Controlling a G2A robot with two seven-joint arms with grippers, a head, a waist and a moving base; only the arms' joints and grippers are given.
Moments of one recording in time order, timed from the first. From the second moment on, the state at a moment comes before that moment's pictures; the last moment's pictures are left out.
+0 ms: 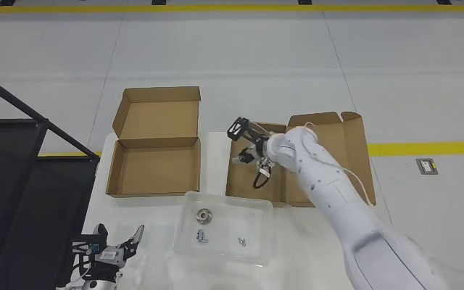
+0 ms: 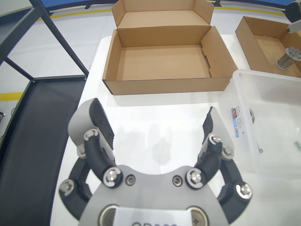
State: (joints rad) left arm 1.80 -1.17 -1.66 -1.86 1.20 0.05 0.13; right arm -0.16 -1.56 0.79 -0.54 -1.13 -0.61 0.51
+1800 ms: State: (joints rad) left arm 1.80 -1.17 -1.66 -1.86 1.20 0.05 0.13; right arm -0.85 -1.40 0.77 -1.63 -1.51 -0.33 1.12
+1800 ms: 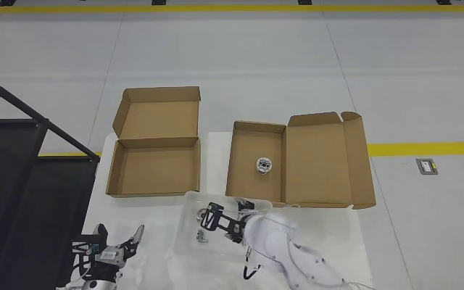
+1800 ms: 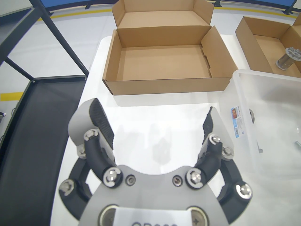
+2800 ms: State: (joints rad) left arm 1.80 -1.17 -1.66 -1.86 1.20 0.05 0.13; right arm -0.79 -1.47 0.75 -1.43 -1.35 -0.15 1.20
